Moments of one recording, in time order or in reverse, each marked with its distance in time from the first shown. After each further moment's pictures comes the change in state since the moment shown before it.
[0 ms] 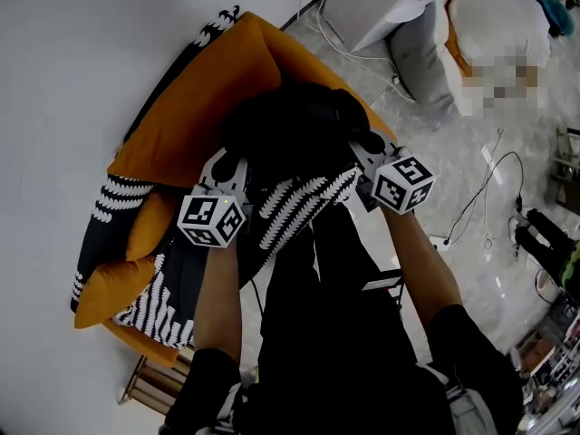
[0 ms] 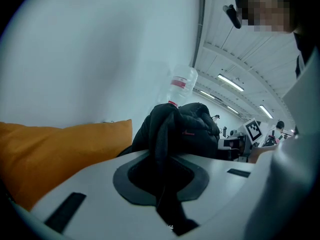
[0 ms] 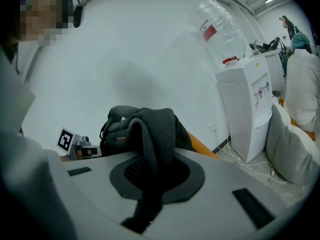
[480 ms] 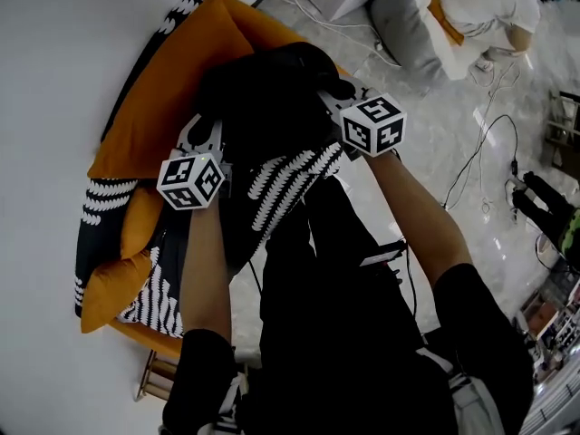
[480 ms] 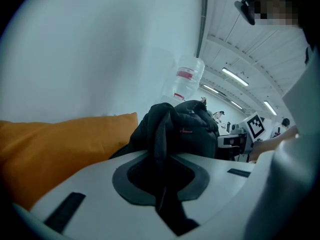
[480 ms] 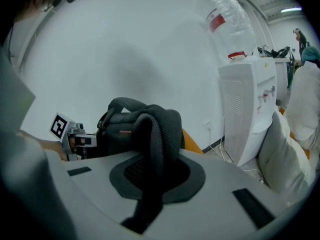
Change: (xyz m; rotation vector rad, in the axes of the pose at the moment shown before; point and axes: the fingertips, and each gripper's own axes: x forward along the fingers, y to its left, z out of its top) left arm 0.039 0.040 -0.017 0.008 0.054 0.036; right arm 0.053 -0.033 -0.013 -0.109 0.096 -0.057
